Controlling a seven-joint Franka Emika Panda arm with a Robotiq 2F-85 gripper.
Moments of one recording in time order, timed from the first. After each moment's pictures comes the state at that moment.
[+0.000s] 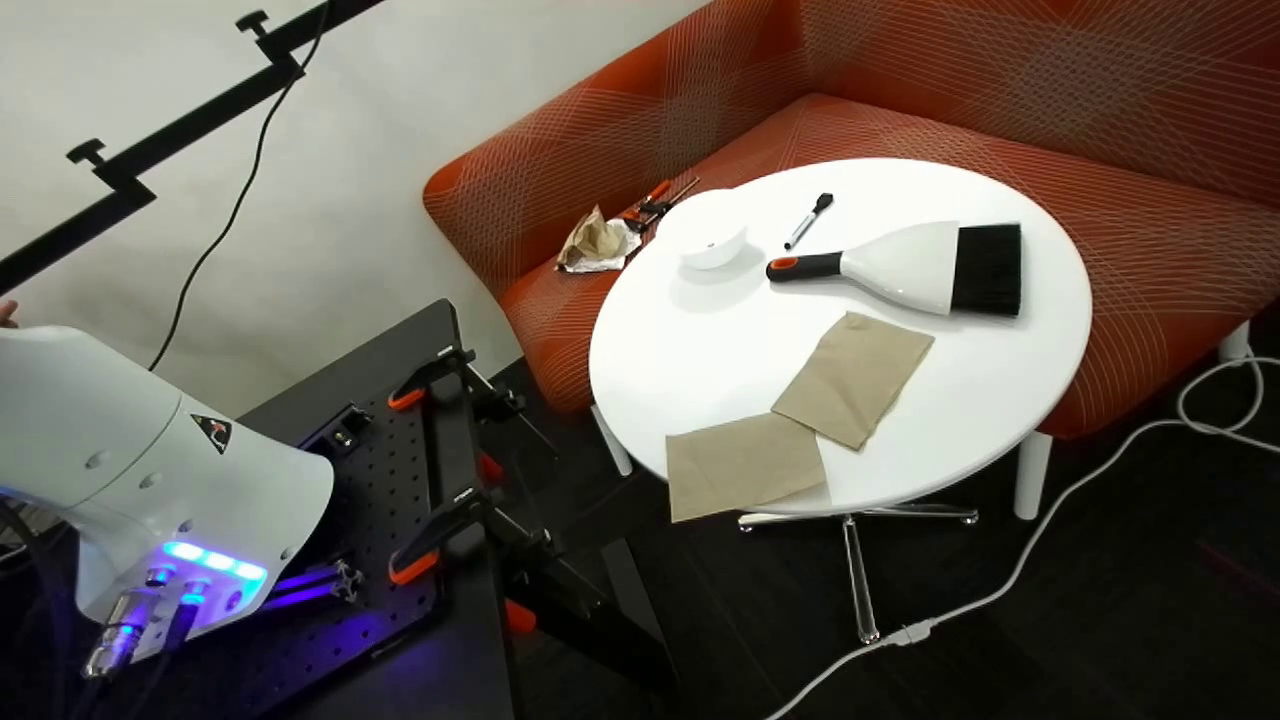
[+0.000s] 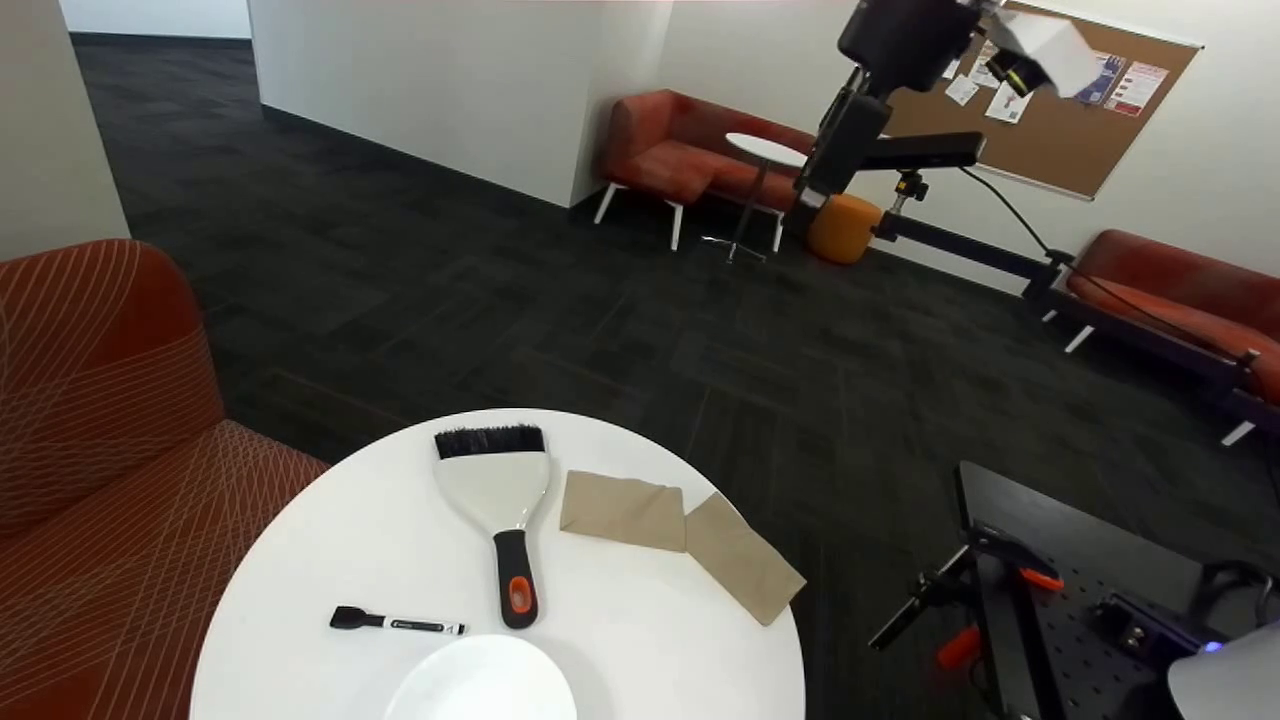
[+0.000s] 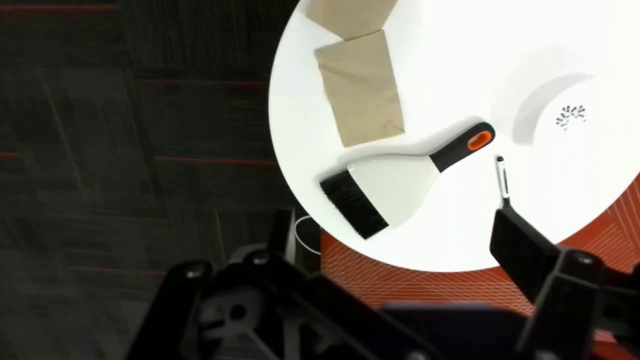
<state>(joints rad) -0.04 -0.16 -0.05 -2.34 -0.14 2.35 -0.13</state>
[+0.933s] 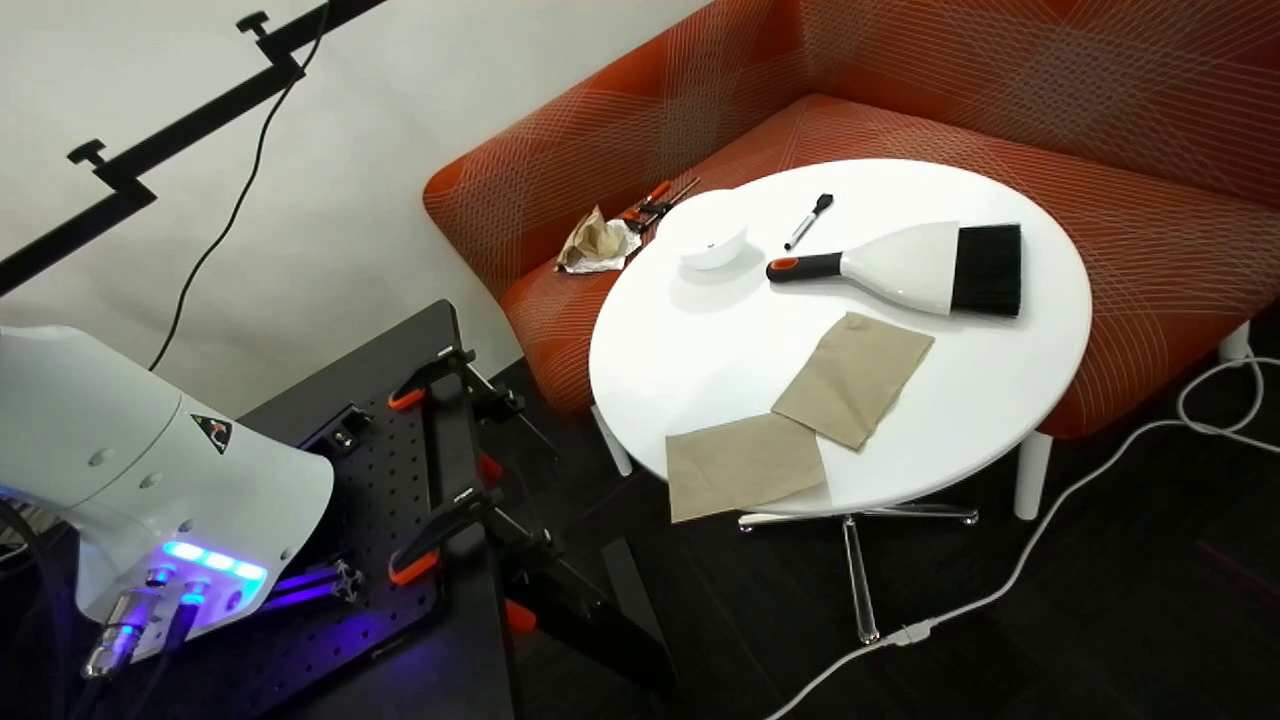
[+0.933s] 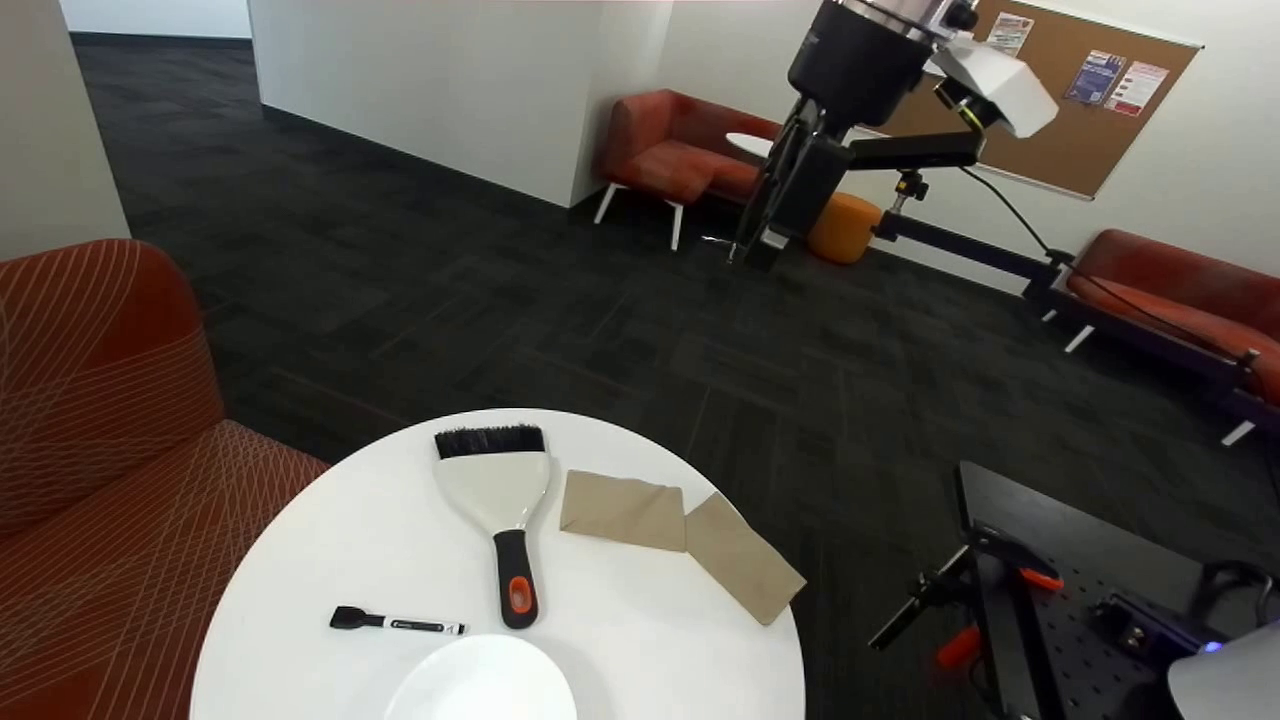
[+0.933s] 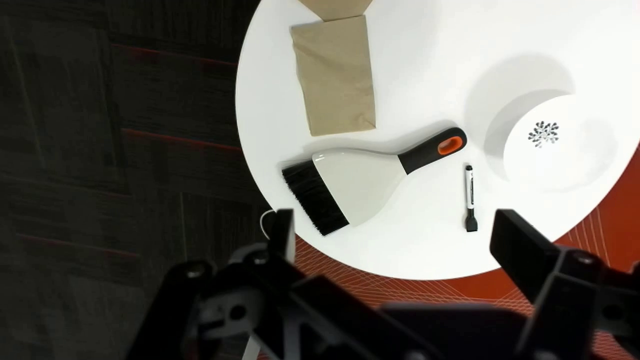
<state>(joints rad) 0.00 -0.08 -0.02 -2.31 -0.13 2.40 -0.18</state>
